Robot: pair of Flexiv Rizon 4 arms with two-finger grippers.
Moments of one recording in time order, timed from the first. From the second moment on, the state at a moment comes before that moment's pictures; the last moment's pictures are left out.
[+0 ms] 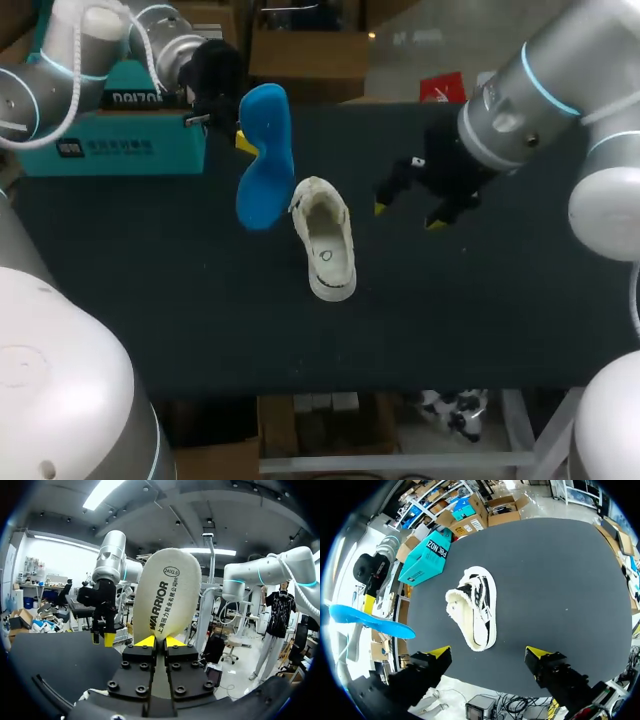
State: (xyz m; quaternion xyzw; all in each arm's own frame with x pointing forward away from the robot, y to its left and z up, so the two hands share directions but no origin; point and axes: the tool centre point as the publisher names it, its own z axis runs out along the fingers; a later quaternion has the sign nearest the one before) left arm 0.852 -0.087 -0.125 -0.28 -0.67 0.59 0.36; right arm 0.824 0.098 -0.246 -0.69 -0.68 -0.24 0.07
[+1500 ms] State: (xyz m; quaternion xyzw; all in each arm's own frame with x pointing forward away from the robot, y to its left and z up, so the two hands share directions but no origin) left arm 0.795 -0.120 -0.111 -0.26 -0.64 0.63 0.36; right arm 0.812 0.120 -0.209 -0.80 -0.48 -0.23 0.27
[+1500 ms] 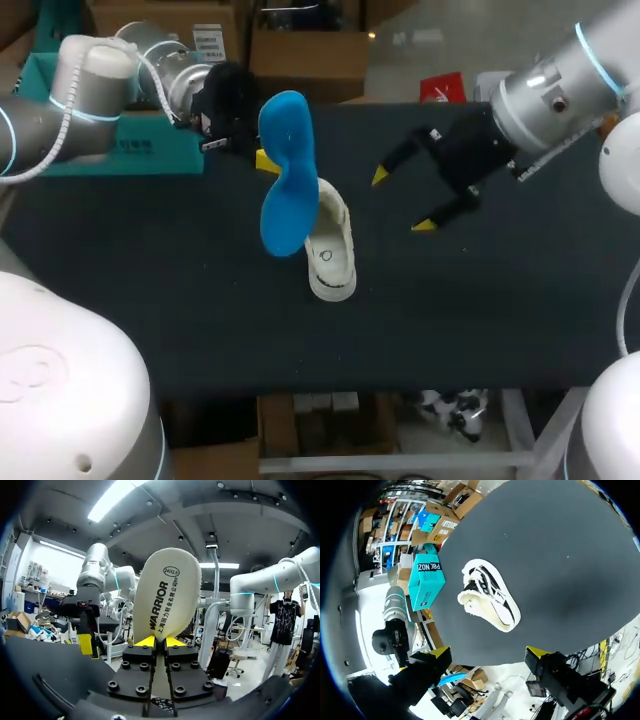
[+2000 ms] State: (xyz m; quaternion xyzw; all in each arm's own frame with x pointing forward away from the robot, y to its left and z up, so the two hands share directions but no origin) left arm 0.787 -0.138 -0.153 -0.37 -0.70 0.56 0.25; right arm 0.810 0.126 -0.222 -0.84 -0.34 -0.17 0.38
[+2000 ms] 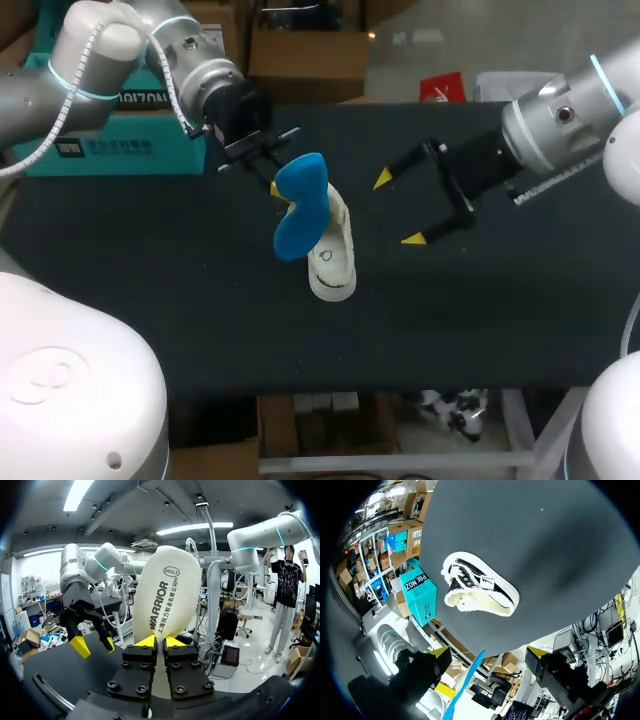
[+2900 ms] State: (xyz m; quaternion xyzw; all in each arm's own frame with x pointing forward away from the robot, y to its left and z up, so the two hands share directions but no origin) left arm 0.787 -0.172 -0.177 -0.45 -0.72 0.52 0.11; right arm 0.823 0.159 -0.249 -0.80 -0.18 -0.16 0.55
